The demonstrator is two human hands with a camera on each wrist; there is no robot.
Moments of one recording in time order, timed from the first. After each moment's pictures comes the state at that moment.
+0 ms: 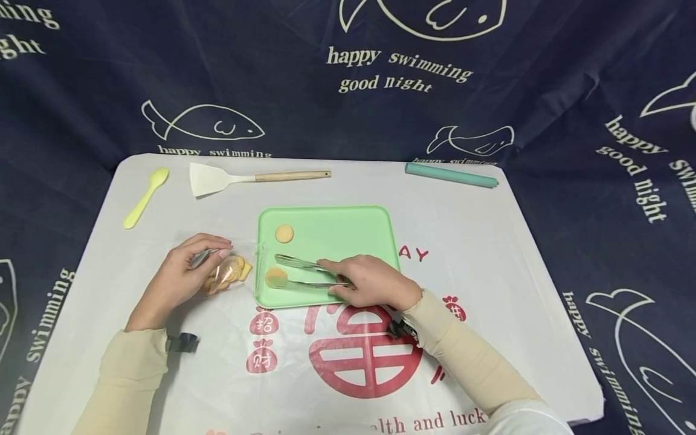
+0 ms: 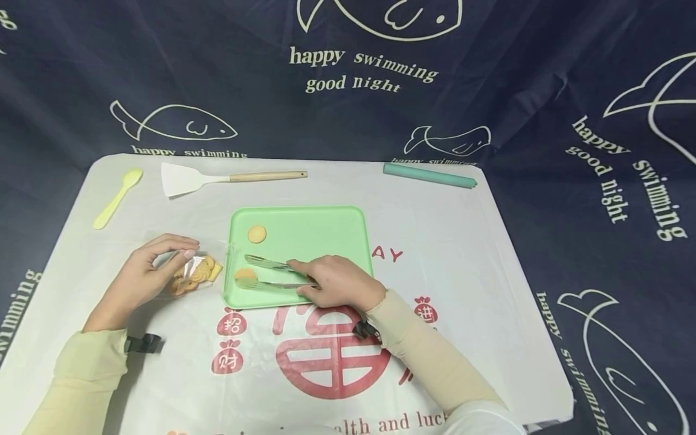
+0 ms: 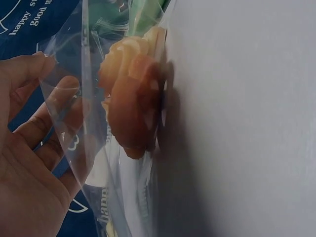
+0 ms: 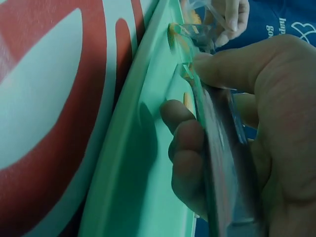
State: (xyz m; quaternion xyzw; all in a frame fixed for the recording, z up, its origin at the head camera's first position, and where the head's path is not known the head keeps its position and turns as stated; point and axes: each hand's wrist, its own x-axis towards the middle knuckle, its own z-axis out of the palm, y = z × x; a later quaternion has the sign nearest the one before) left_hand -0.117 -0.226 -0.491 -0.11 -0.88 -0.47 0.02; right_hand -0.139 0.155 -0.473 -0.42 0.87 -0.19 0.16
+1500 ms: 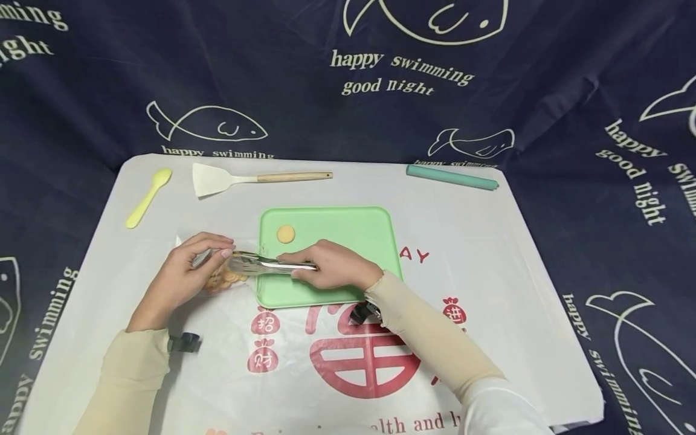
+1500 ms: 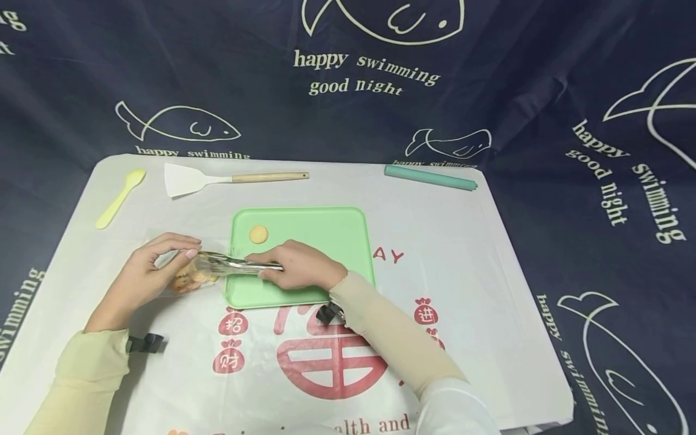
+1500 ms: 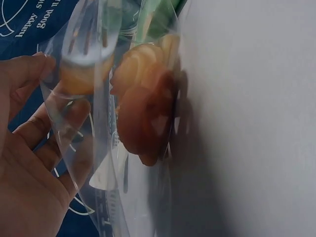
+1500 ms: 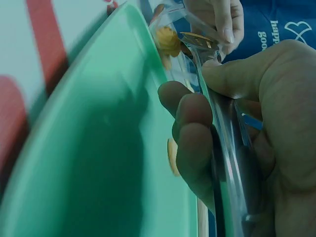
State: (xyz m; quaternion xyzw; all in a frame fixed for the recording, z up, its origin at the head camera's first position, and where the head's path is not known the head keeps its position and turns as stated) left_hand -0.114 -0.224 -0.485 -0.13 -0.87 -0.48 0.04; right_hand -0.171 0.087 -0.471 -0.44 0.83 -0.27 0.19
